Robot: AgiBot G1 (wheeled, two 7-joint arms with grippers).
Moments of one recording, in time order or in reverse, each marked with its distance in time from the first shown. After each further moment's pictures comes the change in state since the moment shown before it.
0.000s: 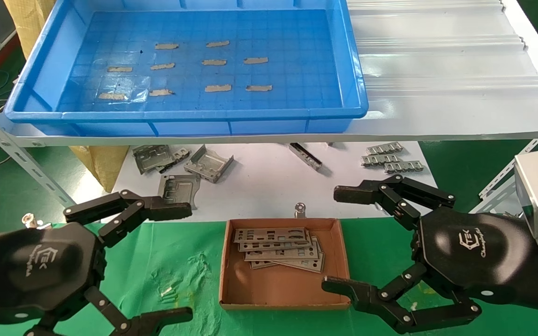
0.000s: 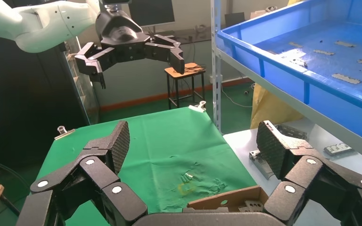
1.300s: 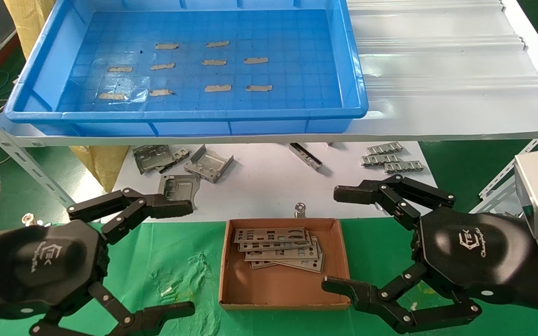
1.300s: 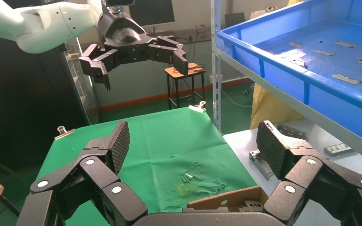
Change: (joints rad) left arm -0.009 0.011 0.008 0.018 0.008 -0.002 0.006; right arm 0.000 0.000 0.000 0.000 0.000 0.000 0.000
